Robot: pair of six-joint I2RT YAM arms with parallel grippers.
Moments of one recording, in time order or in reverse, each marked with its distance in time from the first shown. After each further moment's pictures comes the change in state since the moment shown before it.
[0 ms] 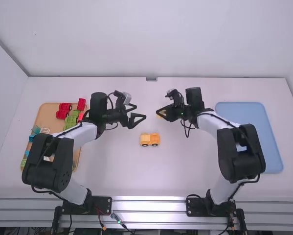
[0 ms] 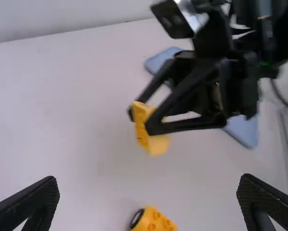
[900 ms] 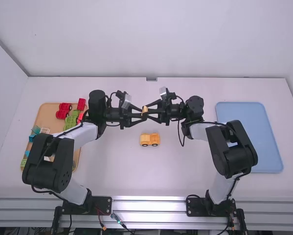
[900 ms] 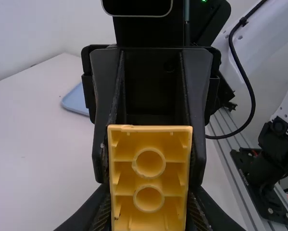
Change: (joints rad) left arm -0.009 0.000 0.000 0.230 0.422 0.003; right arm 0.069 0.084 -0.194 1.386 -0.578 0.558
